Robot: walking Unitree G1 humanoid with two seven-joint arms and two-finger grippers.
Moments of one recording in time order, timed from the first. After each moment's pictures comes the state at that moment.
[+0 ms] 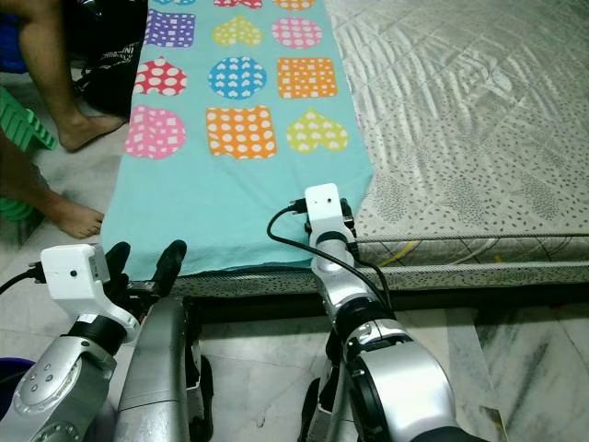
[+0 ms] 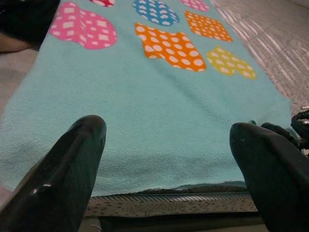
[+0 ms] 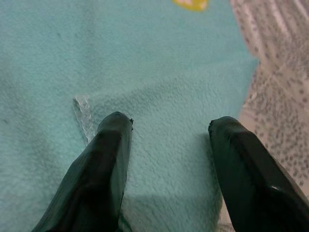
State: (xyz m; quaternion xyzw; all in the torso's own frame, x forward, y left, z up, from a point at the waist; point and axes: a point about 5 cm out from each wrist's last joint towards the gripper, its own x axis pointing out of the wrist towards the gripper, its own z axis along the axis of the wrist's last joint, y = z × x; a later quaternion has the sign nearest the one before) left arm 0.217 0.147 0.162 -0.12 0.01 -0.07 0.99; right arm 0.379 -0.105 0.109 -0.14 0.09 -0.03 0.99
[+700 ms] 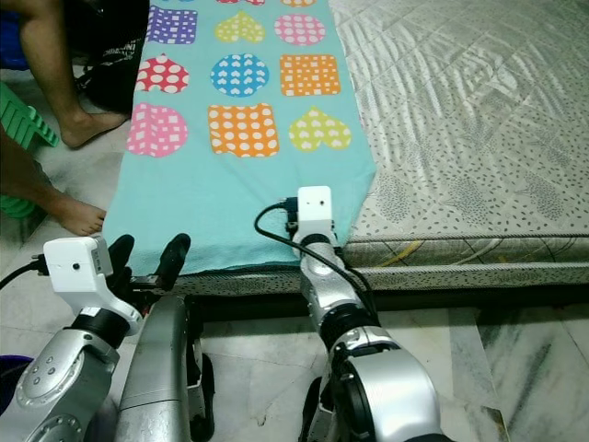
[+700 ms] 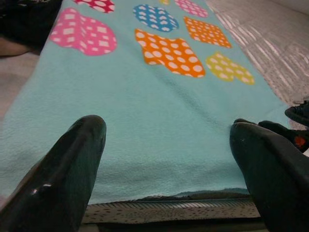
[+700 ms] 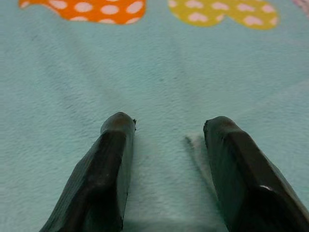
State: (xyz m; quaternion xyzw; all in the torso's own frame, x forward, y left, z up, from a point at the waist) left arm 0.222 0.144 0.167 -0.12 0.00 -0.08 0.99; right arm 0.373 -0.070 0.113 -0.03 0.06 0.05 1.00
